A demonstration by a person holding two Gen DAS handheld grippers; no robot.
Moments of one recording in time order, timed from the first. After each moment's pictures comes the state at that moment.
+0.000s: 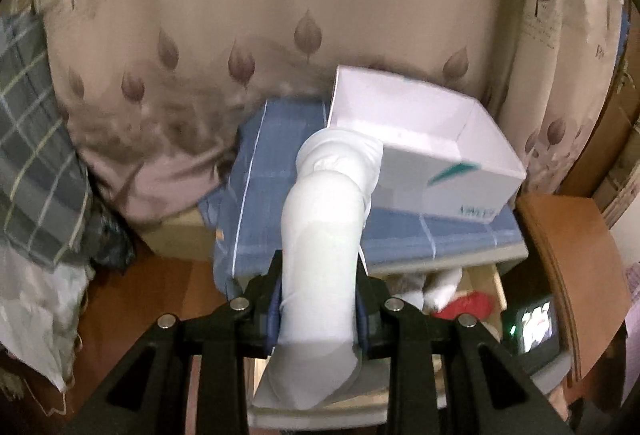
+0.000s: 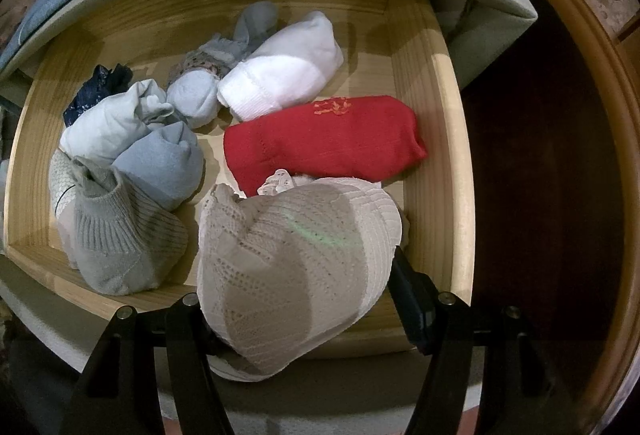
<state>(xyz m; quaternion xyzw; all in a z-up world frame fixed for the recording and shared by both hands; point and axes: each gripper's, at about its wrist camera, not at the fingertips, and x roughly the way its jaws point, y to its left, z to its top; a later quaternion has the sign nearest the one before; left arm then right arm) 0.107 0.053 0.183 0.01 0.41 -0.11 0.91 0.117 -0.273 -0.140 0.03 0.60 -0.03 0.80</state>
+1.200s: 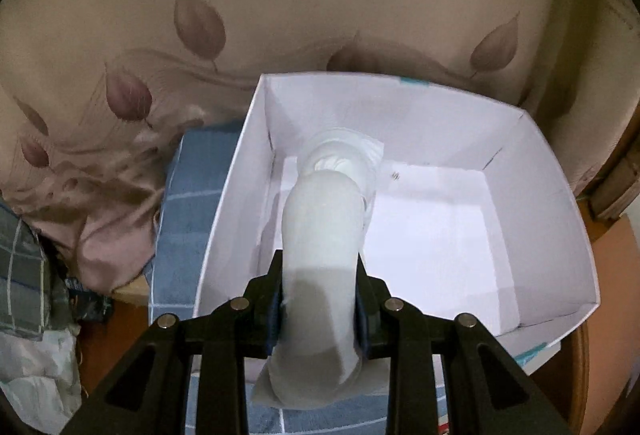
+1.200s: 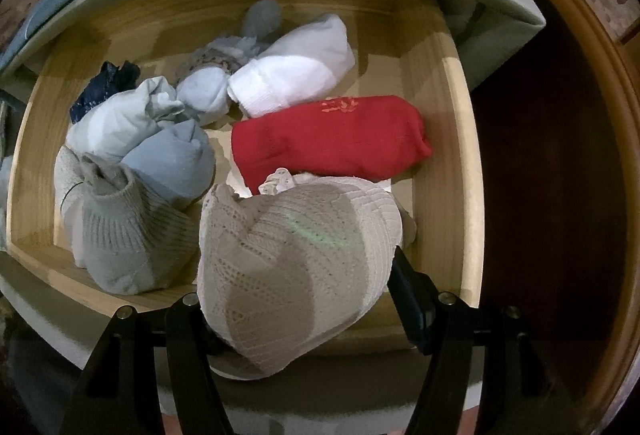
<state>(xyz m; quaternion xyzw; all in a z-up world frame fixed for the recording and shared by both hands) 0.326 -0.065 0.127 0.06 0.47 -0.13 0.87 0.114 -0.272 -0.138 0.02 0.60 -0.02 0.80</state>
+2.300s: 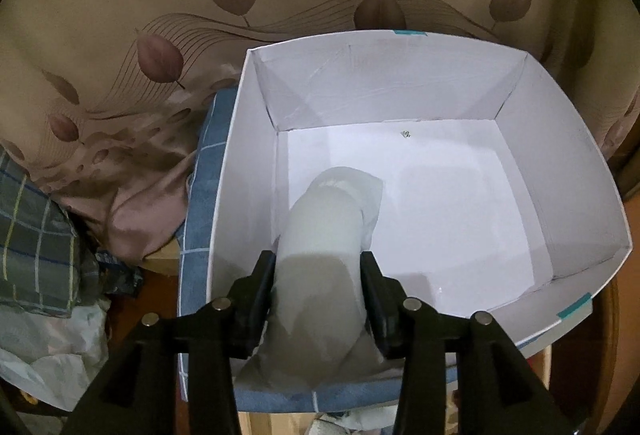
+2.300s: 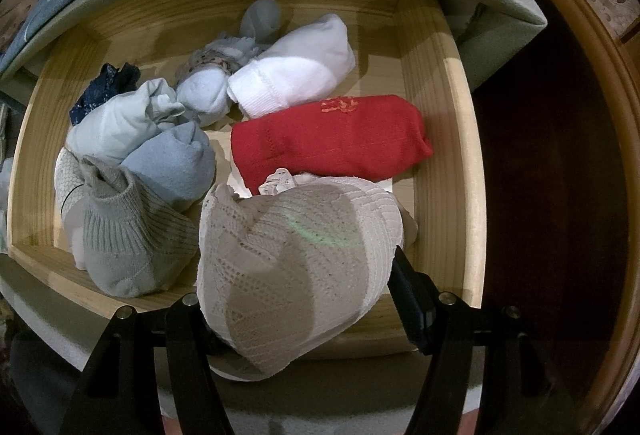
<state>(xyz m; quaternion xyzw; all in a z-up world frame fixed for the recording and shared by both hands) 0.294 -0.053 0.115 0.10 0.51 -0.08 0.85 0.116 -0.270 -0.140 0.03 0.60 -0.02 0.80</state>
